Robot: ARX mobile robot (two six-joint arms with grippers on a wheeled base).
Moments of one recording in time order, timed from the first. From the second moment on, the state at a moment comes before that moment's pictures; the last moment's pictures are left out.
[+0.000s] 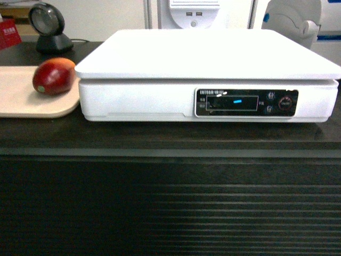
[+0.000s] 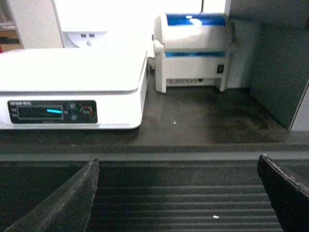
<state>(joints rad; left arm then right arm) 0.00 0.01 0.01 0.00 0.00 0.00 0.00 0.01 0.01 0.00 0.00 0.00</state>
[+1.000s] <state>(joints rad) 0.00 0.01 0.01 0.00 0.00 0.00 0.00 0.01 0.01 0.00 0.00 0.00</state>
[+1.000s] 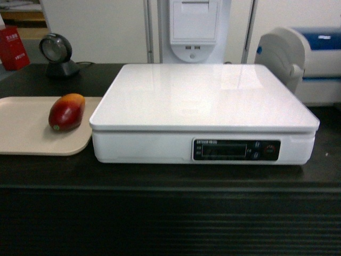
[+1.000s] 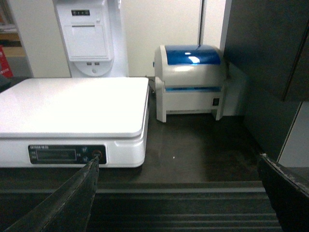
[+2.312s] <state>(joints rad) 0.00 0.01 0.01 0.00 0.00 0.00 0.00 0.01 0.01 0.00 0.00 0.00</state>
